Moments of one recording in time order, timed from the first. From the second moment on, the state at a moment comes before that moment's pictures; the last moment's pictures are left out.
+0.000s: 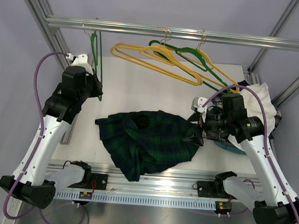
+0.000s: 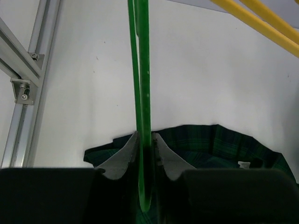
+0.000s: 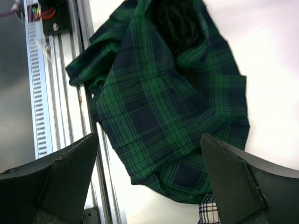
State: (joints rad) left arm -0.27 1.06 1.31 -0.70 -0.16 -0.34; right arm 0.31 0.99 1.12 -0.92 -0.88 -0.64
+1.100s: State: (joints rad) left arm -0.27 0.51 1.12 -0.78 -0.12 -0.38; right arm 0.88 1.38 0.94 -0.35 -0.30 -0.42
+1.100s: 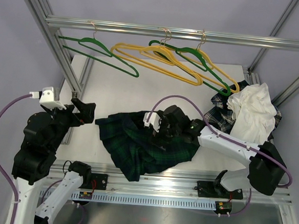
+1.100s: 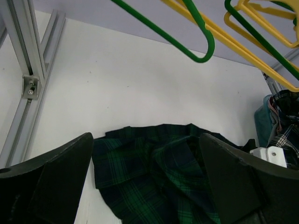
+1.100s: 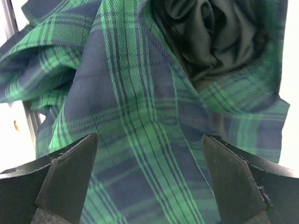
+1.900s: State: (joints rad) left arm -0.26 0.40 0.97 -0.81 -0.12 -0.47; right arm 0.87 1.64 1.03 -0.45 -0.39 -0.47
